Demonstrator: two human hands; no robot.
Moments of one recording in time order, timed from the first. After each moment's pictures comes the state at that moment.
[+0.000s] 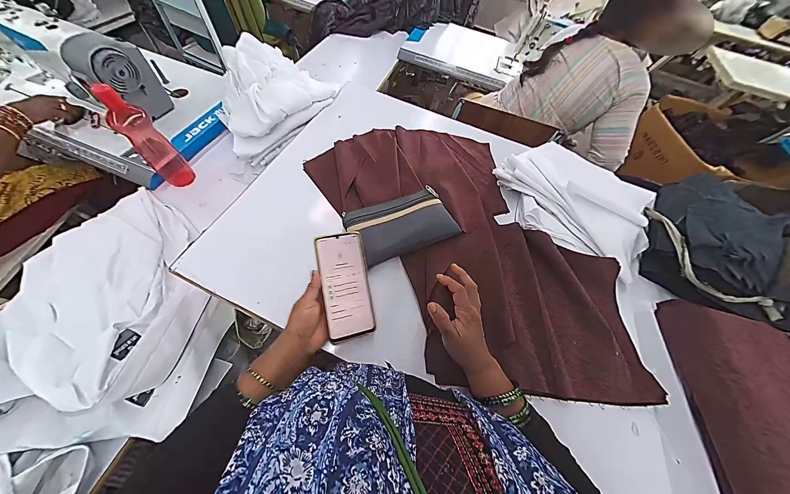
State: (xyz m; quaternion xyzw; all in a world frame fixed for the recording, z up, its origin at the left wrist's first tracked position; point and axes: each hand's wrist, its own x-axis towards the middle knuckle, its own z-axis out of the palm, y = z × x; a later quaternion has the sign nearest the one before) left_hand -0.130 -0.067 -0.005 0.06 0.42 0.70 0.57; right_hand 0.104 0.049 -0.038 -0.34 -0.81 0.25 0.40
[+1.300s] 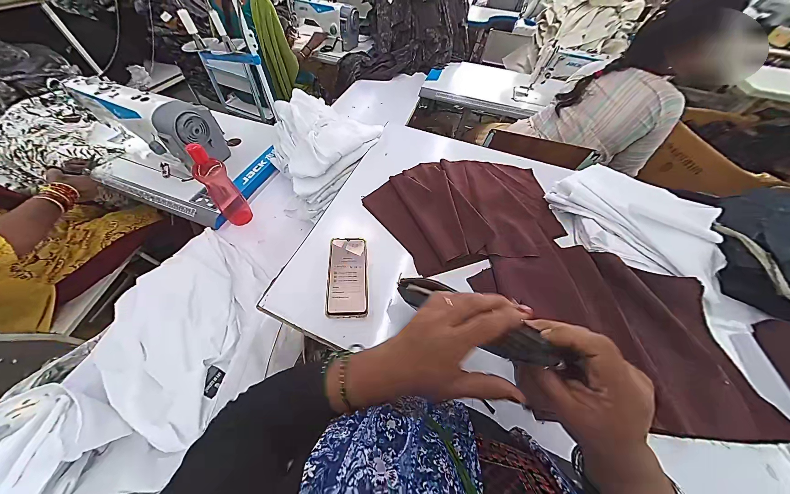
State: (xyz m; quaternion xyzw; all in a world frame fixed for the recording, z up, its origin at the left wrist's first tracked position) left_hand -0.164 -0.069 0.080 0.78 0.35 0.52 0.05; right_hand 0.040 -0.030 0.089 -0.25 -0.82 0.14 0.50
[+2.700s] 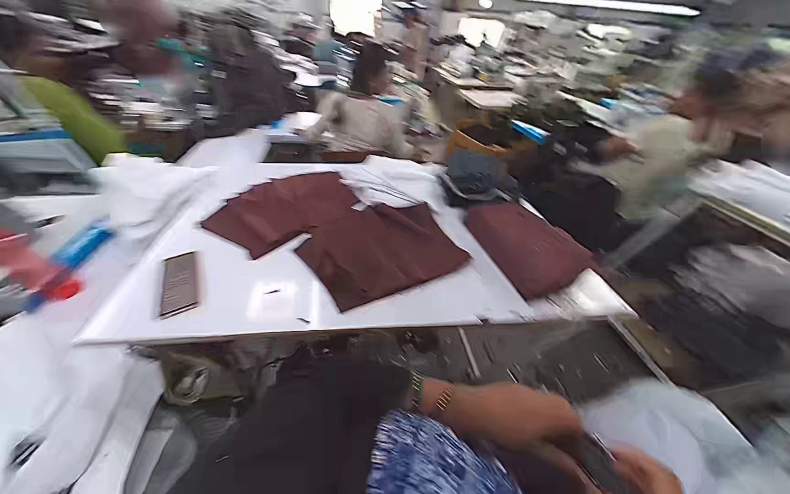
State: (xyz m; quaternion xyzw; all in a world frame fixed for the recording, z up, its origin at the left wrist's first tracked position) left_hand 0.257 -0.179 0.038 0.92 -0.02 0.21 0.33; right_hand 0.387 -0.332 0.049 -0.72 -0.57 0.12 0.38
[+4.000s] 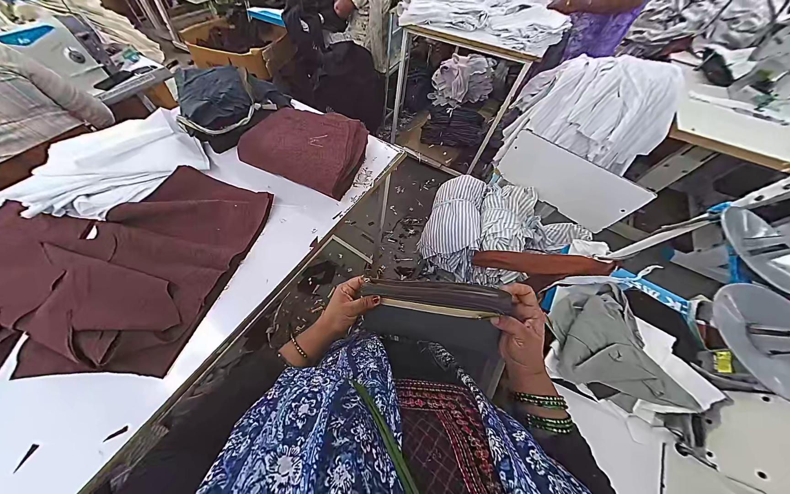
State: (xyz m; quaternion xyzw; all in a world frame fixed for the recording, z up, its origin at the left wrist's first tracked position) left_hand 0.272 -0.150 -0.065 0.54 0.08 0.17 0.82; right_hand 0.435 -0.404 -0.054 -0.48 -0.32 0.07 0.81
